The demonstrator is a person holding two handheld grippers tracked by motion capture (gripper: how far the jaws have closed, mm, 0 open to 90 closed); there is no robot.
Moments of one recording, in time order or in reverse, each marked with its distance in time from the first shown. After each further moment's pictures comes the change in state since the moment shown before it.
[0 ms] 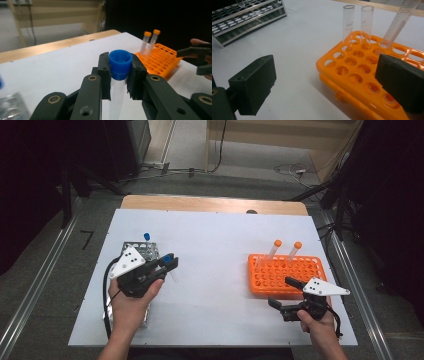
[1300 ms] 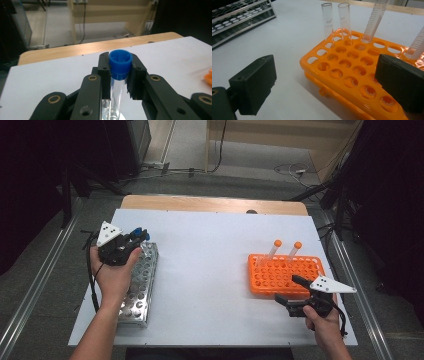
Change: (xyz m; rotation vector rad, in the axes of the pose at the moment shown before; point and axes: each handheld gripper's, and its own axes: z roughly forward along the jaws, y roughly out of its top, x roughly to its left) left arm 0.096 0.000 0.019 0.003 0.335 -0.054; right arm -0.017 -0.005 -0.005 -0.009 -0.038 0.032
